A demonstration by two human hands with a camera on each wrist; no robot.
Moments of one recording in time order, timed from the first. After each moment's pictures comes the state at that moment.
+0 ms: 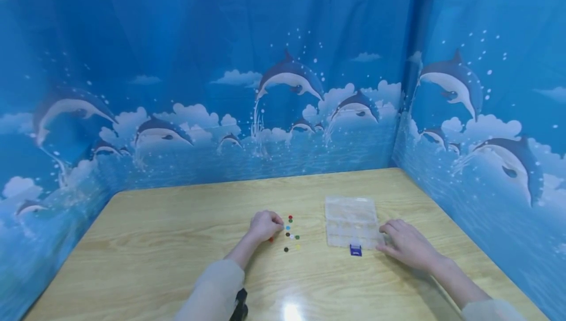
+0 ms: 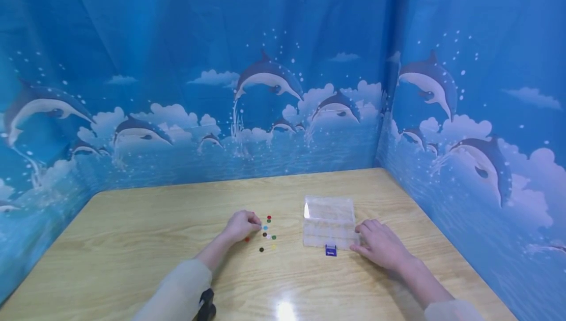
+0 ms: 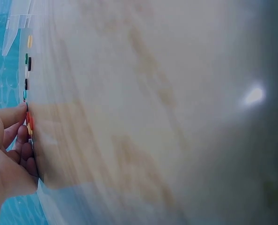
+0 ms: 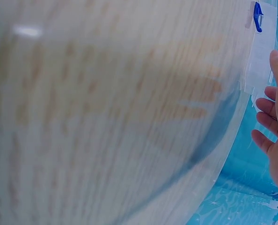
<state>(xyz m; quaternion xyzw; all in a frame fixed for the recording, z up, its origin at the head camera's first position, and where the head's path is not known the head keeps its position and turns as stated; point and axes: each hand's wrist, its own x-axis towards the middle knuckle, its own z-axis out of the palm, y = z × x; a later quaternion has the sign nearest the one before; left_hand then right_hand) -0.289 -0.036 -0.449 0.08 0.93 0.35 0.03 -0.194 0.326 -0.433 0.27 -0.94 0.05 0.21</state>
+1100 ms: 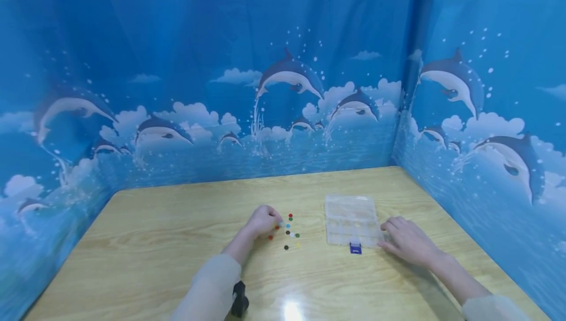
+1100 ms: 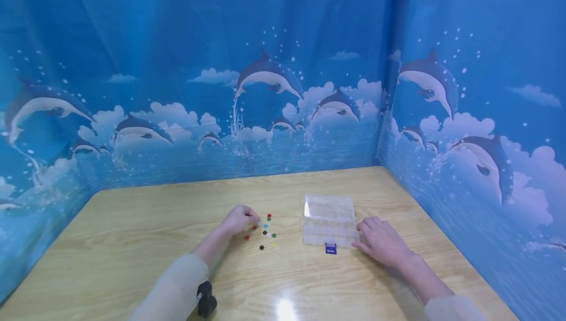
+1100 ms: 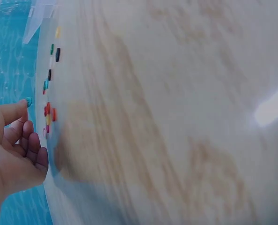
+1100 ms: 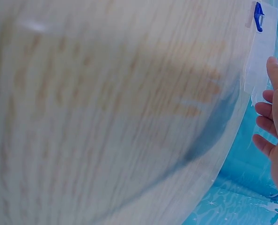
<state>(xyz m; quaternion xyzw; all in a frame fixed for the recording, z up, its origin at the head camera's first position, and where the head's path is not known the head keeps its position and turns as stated) -0.294 -0.040 -0.440 0.03 0.88 0.47 0.12 -0.198 0.330 -0.432 0.27 -0.94 0.01 0.19</state>
